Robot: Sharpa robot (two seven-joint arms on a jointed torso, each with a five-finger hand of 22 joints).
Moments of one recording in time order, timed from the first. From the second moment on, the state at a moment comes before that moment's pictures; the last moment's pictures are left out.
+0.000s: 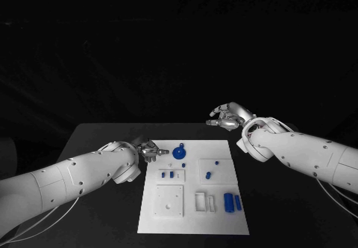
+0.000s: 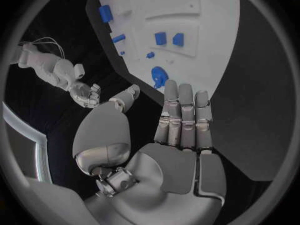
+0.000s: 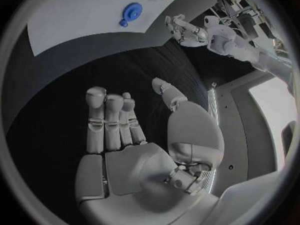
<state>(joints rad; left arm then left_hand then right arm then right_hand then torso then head) 1.24 -0.56 -0.16 1.15 -0.88 -0.30 -0.25 0.85 -0.29 0.58 0.04 0.05 0.98 0.11 0.15 0.82 1.14 0.00 0.72 0.54 0.96 -0.07 1.10 0.51 0.03 0.74 -0.08 0.91 1.26 1.26 -0.70 -0.02 1.21 -1.08 -0.49 -0.01 0.88 -0.20 0.47 -0.18 0.43 0.81 0.16 0.24 0.48 0.99 0.05 1.15 1.07 1.21 -0.06 1.13 0.96 0.16 1.20 -0.05 0.89 1.29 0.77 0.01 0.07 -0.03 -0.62</state>
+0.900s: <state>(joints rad) 1.24 -0.38 -0.22 1.03 -1.24 -0.34 0.04 1.18 -0.20 0.64 -0.25 0.06 0.98 0.13 0.14 0.72 1.15 0.08 0.21 0.24 1.11 -0.03 1.09 0.54 0.06 0.85 -0.11 0.92 1.29 1.26 -0.68 -0.02 1.20 -1.08 -0.49 -0.01 0.88 -0.20 0.47 -0.18 0.43 0.81 0.16 0.24 0.47 0.99 0.05 1.15 1.07 1.21 -0.06 1.13 0.96 0.16 1.20 -0.05 0.89 1.29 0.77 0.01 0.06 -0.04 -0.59</state>
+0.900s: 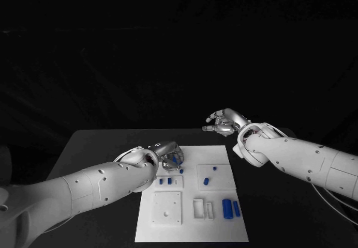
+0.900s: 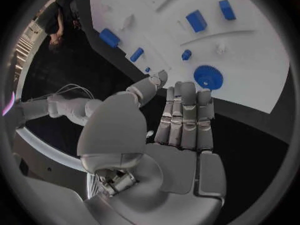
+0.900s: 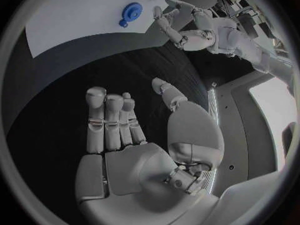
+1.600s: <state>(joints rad) 1.21 -0.32 -0.24 0.94 -1.36 -0.32 0.04 1.18 -0.20 0.64 -0.24 0.06 0.96 0.14 0.13 0.67 1.14 0.08 0.11 0.19 1.18 -0.02 1.18 0.59 0.06 0.92 -0.12 0.97 1.31 1.26 -0.68 -0.02 1.21 -1.08 -0.49 -0.01 0.88 -0.20 0.47 -0.18 0.43 0.81 0.16 0.24 0.47 0.99 0.05 1.15 1.07 1.21 -0.06 1.13 0.96 0.16 1.20 -0.05 0.89 1.29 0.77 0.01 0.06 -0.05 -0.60</state>
